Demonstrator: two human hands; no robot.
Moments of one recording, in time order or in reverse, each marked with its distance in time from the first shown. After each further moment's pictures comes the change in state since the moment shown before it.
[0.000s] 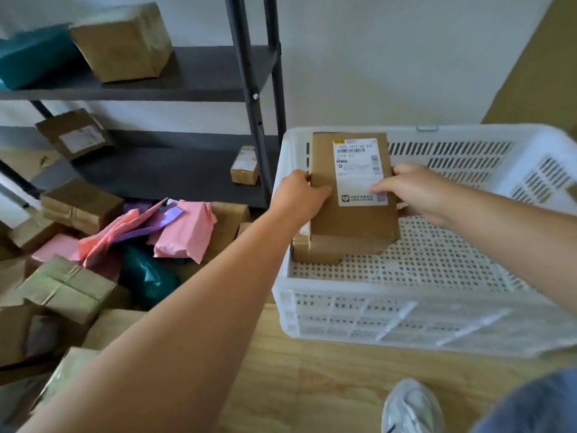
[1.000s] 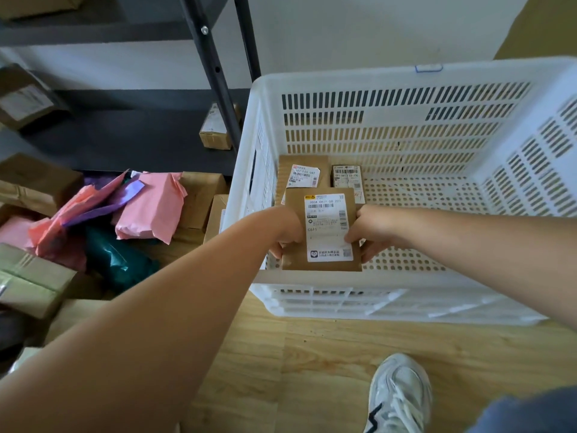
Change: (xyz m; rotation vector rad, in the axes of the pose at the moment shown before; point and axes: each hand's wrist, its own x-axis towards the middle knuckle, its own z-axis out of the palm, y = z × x) left_hand 0.034 -0.060 0.065 0.434 -0.529 -0.361; right_hand 0.049 0.102 0.056 -0.151 -0.376 0.341
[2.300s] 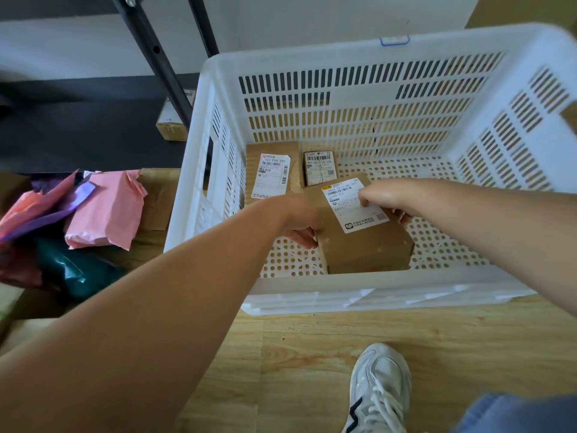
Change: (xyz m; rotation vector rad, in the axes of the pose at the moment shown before) left_hand 0.049 0.049 0.038 -0.248 -0.193 0.123; right_hand 0.020 0.032 -0.070 -0.191 0.163 0.223
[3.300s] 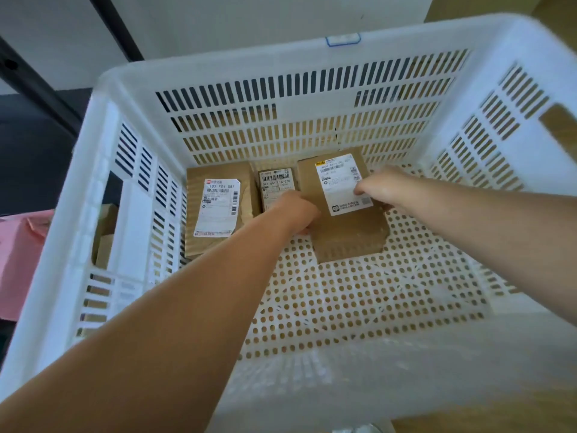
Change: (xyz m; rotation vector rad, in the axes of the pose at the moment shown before) left_hand 0.113 0.070 0.026 -0.131 0.193 0.079; right_hand 0.096 0.036 -0.061 0.264 0.314 -0.041
